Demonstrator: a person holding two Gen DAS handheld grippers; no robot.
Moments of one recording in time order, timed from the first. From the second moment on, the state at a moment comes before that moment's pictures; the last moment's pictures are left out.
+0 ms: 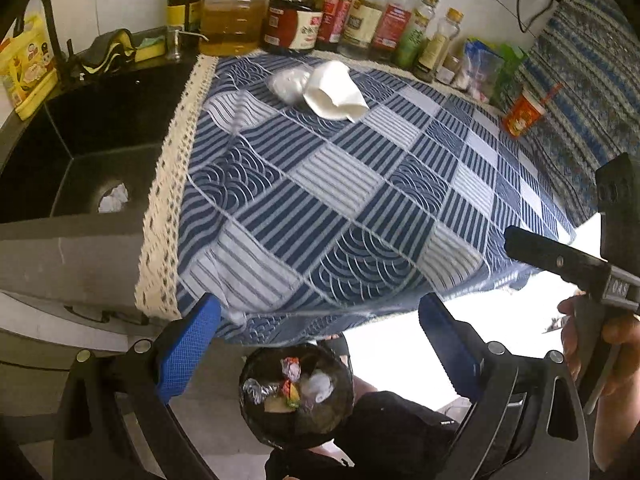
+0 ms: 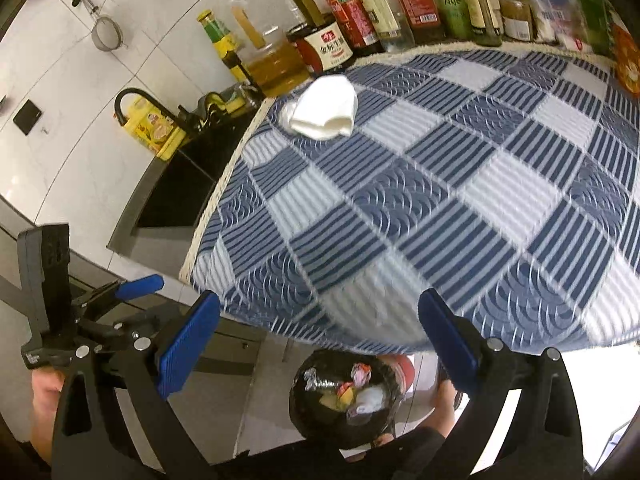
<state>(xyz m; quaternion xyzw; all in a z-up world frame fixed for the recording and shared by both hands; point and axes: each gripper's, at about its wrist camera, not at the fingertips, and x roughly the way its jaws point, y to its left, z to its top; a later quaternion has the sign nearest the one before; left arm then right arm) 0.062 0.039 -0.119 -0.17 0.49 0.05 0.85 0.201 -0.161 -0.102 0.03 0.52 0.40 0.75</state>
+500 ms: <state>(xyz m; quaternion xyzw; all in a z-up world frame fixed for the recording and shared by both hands) 0.103 0.085 -0.108 -0.21 0.48 0.12 0.84 0.313 -0.081 -0.112 0.05 0.55 0.43 0.71</state>
